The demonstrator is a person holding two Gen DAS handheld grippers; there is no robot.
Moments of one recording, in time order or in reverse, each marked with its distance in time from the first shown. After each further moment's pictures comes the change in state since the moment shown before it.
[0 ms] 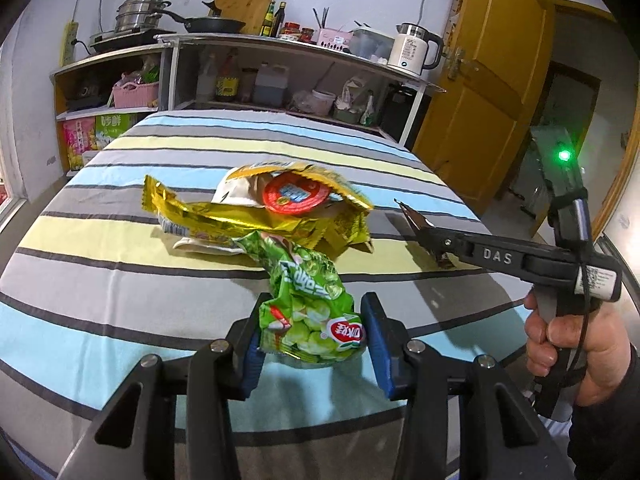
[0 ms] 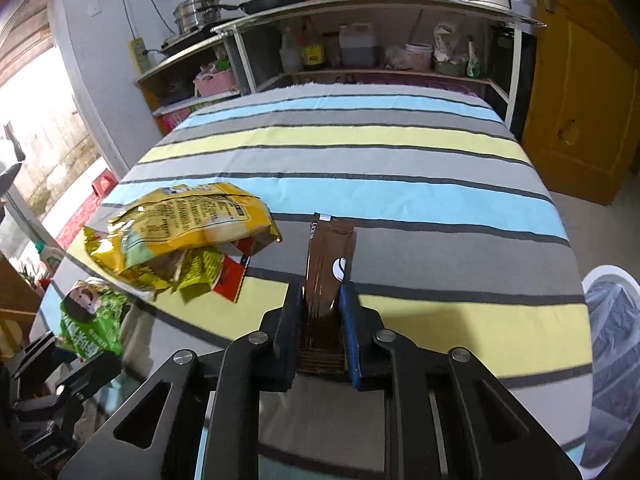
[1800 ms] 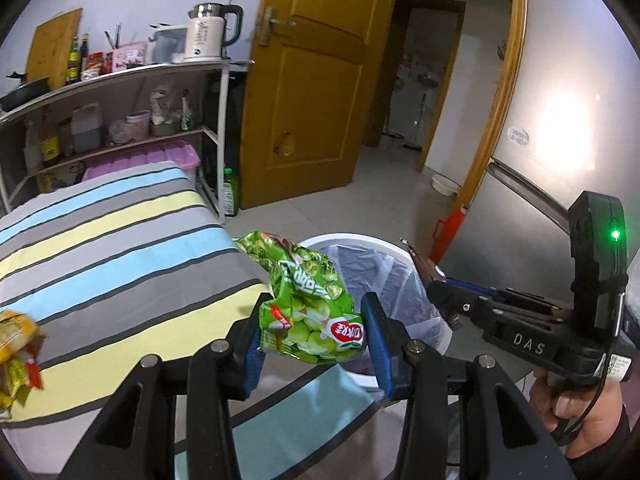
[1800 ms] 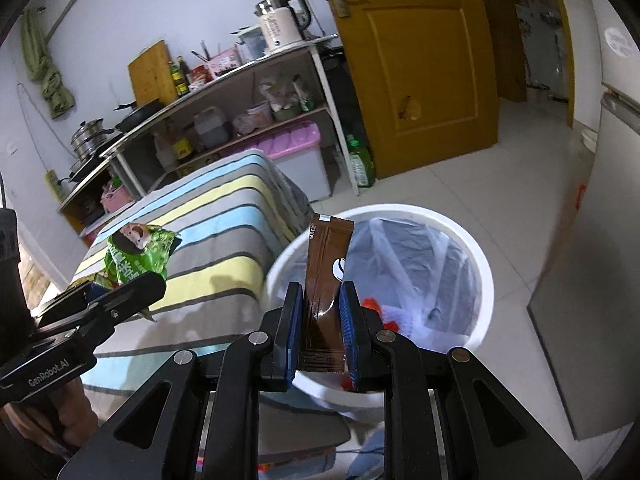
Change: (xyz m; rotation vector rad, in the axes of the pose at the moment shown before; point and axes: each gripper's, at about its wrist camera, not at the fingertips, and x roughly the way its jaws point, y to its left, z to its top) left arm 0.069 -0.260 0.041 0.365 0.077 -0.376; right arm -0.170 -0.213 -0.098 0.401 -0.204 -0.227
